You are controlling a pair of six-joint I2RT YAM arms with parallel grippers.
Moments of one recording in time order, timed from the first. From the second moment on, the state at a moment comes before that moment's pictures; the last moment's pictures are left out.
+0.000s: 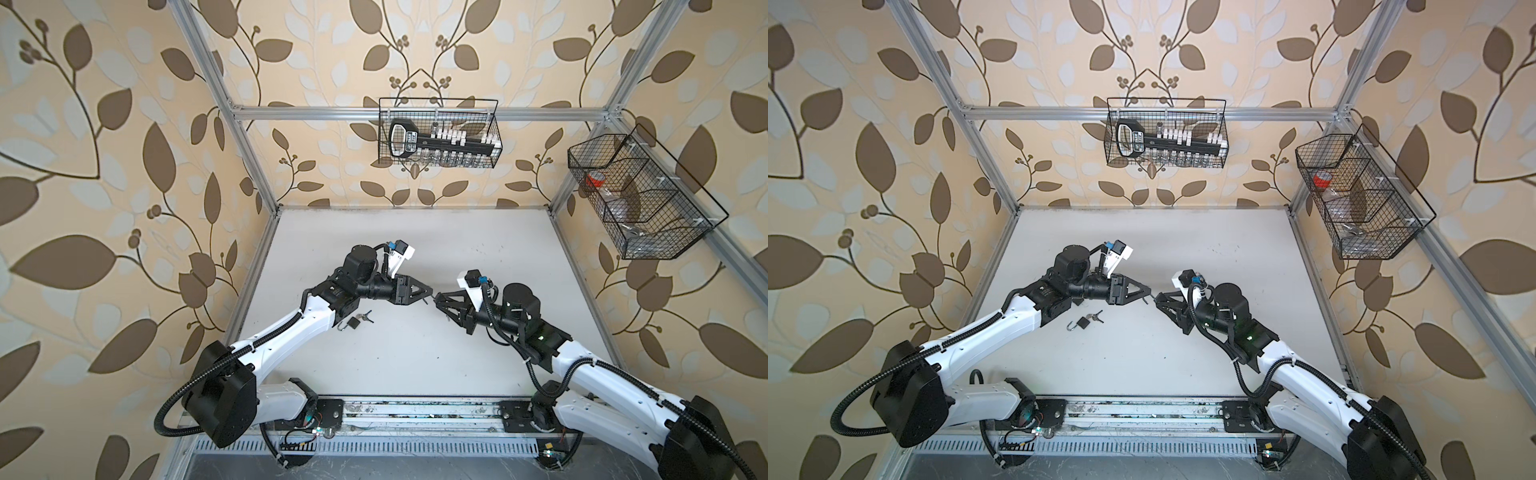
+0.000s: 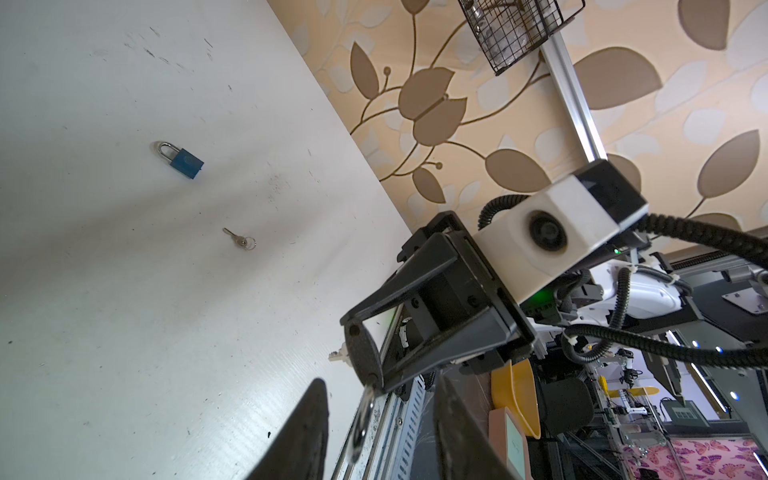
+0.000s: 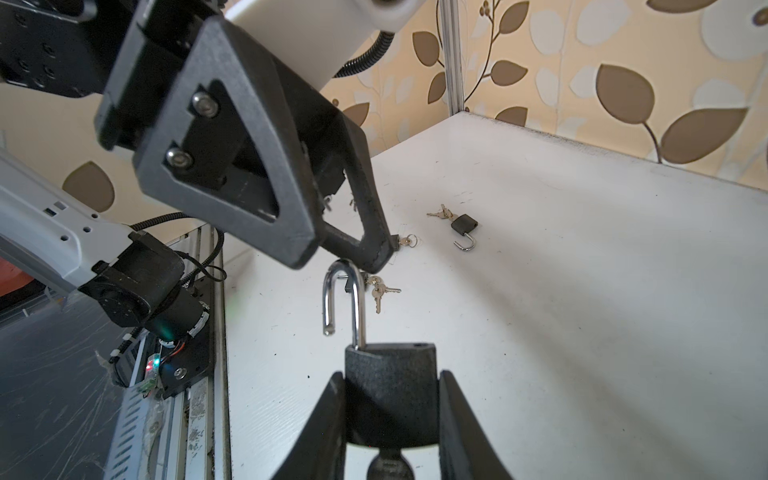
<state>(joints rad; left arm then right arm) -0.58 1.27 0.87 -0.01 0.81 -0.61 0.59 0.94 0.48 0.20 -0.43 0.10</state>
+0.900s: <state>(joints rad) -0.59 1.29 0.89 -0.04 0.80 -0.58 0.59 0.93 0.48 0.21 -0.42 0.12</state>
